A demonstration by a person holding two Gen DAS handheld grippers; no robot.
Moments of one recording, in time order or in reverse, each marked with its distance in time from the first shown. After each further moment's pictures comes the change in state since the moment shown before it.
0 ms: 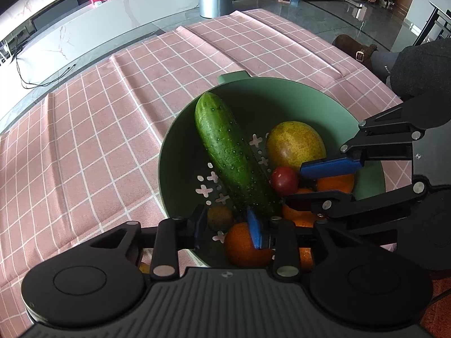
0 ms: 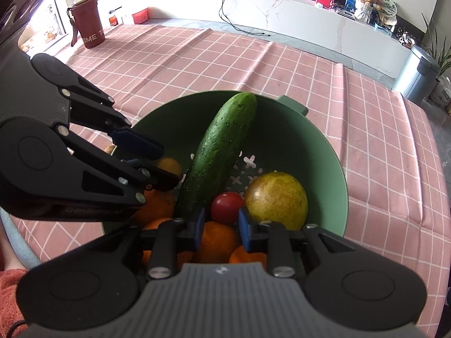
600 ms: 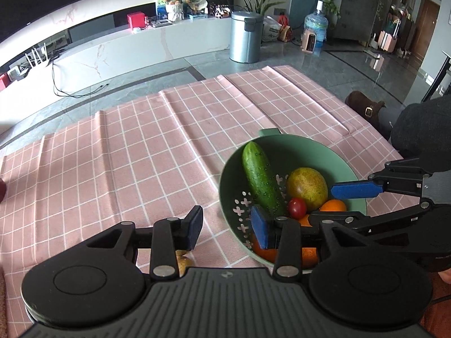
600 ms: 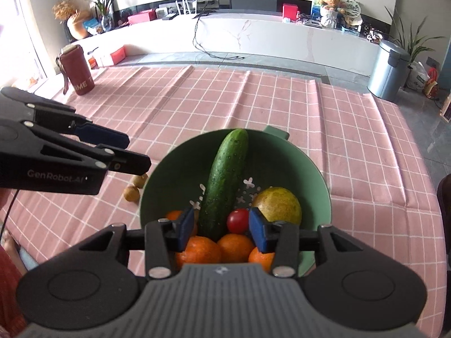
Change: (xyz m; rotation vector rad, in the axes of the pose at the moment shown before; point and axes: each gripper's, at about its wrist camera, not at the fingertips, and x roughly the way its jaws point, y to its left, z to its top) left arm -0.092 0.036 -0.021 -0.135 -0.198 0.056; right arm -0.054 0.019 0.002 0.178 -0.128 -0.035
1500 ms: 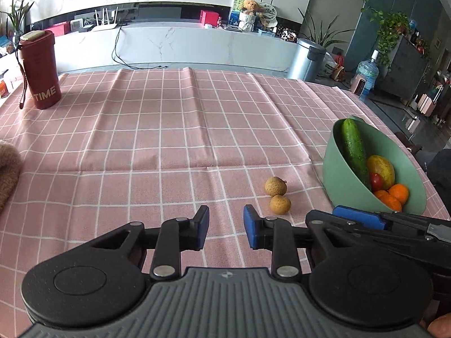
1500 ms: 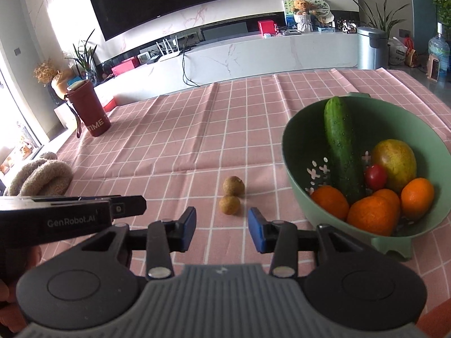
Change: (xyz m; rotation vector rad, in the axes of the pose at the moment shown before) left arm -0.007 0.104 -0.109 -0.280 -0.101 0.065; right arm 0.050 0.135 -0.045 0.241 -0.164 -0.001
